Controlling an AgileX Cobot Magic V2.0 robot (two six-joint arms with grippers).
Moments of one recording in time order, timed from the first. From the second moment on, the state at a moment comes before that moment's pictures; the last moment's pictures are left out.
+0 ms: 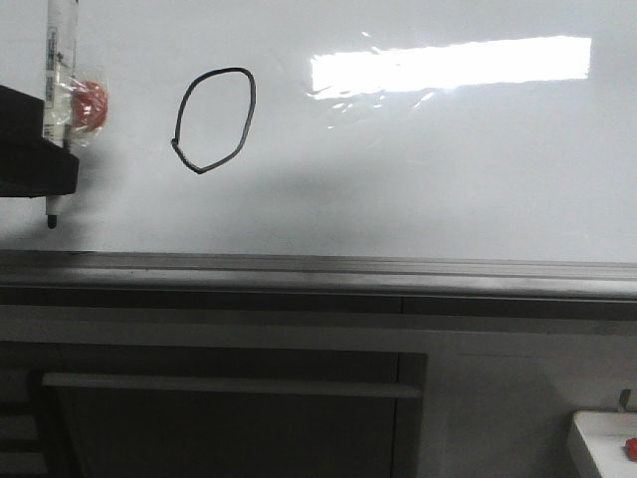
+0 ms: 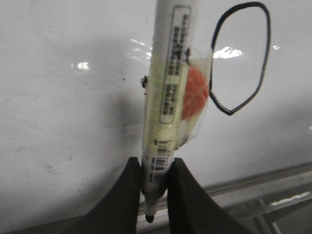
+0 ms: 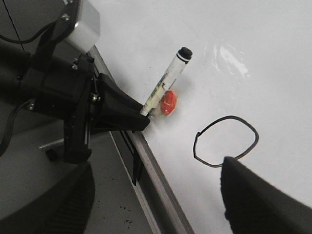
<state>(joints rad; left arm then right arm) -0.59 1.11 -0.43 -0.45 -0.14 0.17 0.89 1.22 -1.11 0.17 0.46 -0.36</state>
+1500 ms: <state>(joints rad) -0.47 1.11 -0.47 -0.49 -0.09 0.17 0.89 1.21 -1.11 0.17 0.53 -0.36</state>
